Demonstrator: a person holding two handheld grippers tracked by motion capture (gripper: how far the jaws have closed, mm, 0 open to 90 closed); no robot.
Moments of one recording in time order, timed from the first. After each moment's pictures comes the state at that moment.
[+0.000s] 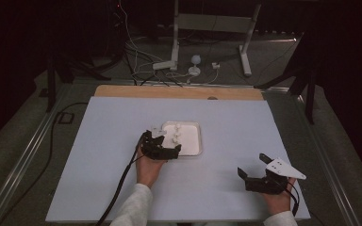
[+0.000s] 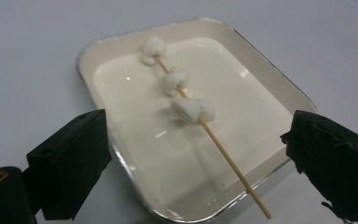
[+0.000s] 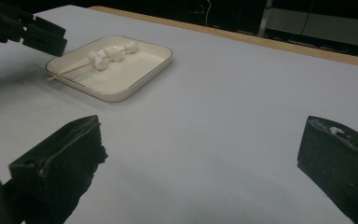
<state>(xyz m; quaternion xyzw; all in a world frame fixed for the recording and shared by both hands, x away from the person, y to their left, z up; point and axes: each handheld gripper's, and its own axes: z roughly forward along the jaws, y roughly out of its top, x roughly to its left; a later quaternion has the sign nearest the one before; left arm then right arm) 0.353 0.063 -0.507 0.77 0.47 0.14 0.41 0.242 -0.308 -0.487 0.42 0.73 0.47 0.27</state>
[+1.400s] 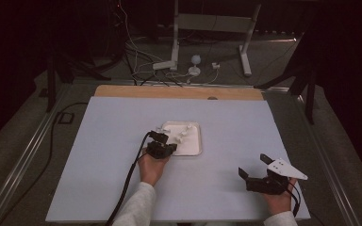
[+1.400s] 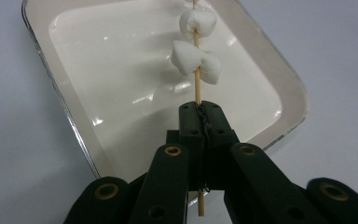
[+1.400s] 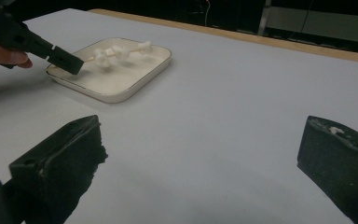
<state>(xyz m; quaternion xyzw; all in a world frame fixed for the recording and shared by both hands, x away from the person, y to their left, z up) 0.361 0.058 -0.508 0.78 0.50 0.06 0.39 0.241 -0.310 -0.487 0.42 0.72 0.48 0.27</state>
